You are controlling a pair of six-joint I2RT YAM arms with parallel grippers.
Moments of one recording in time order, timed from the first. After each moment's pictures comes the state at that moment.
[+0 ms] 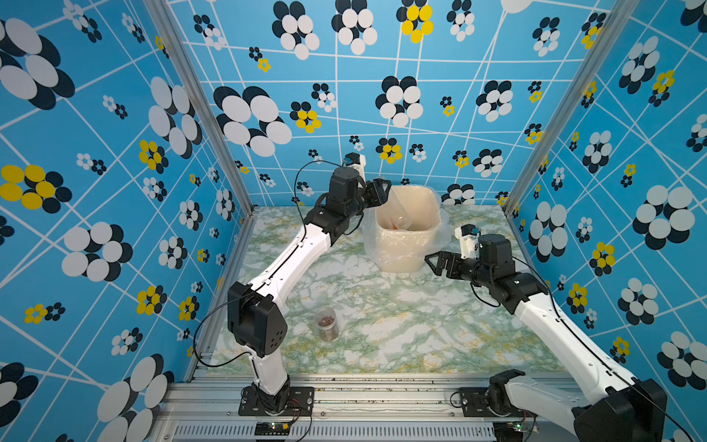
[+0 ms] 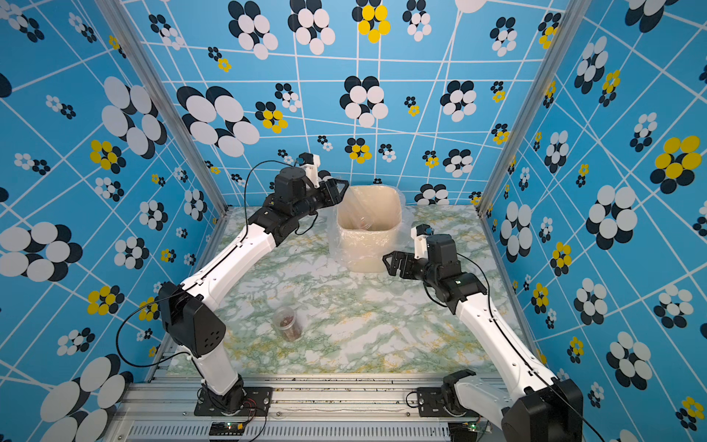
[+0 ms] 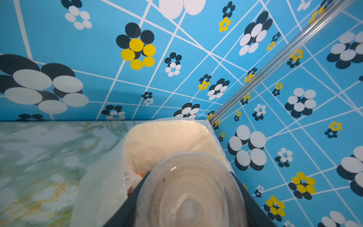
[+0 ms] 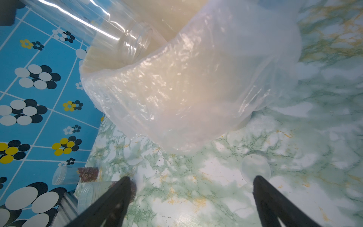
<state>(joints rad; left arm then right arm) -0.46 1.78 1.75 -0.15 0.18 -0.66 0.30 1.11 0.94 -0.42 -0.27 0.41</state>
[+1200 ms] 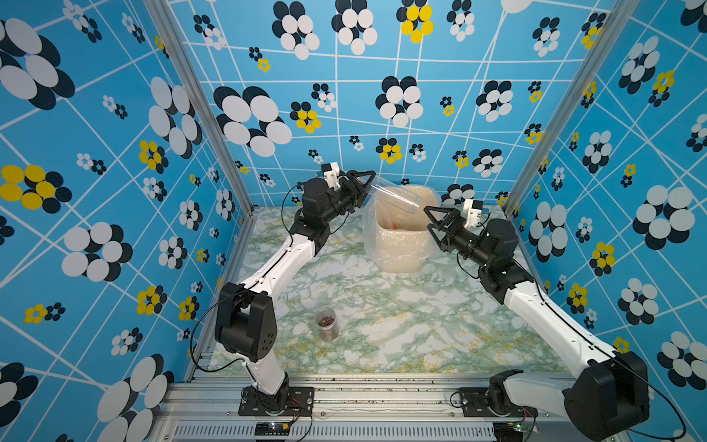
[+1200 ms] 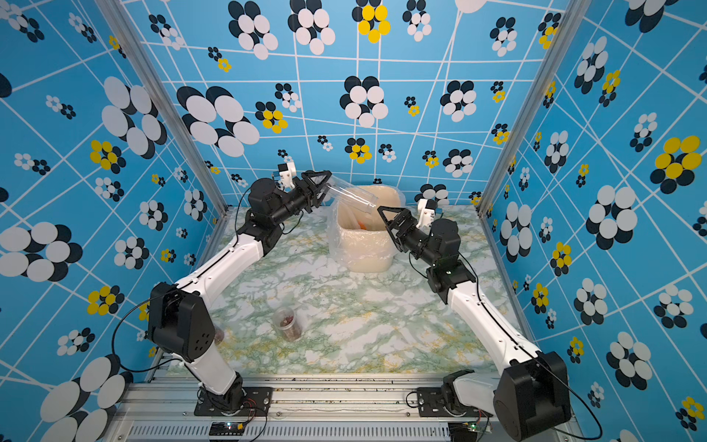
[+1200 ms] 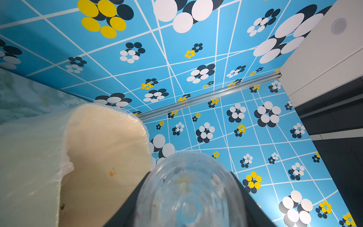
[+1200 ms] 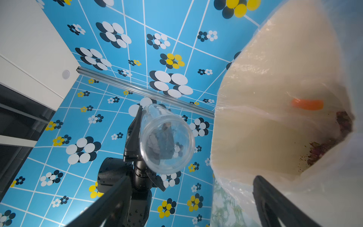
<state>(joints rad) -0.35 1.72 1.48 0.37 0.48 -1.35 0.30 1.27 0.97 0.29 -0.42 1.20</state>
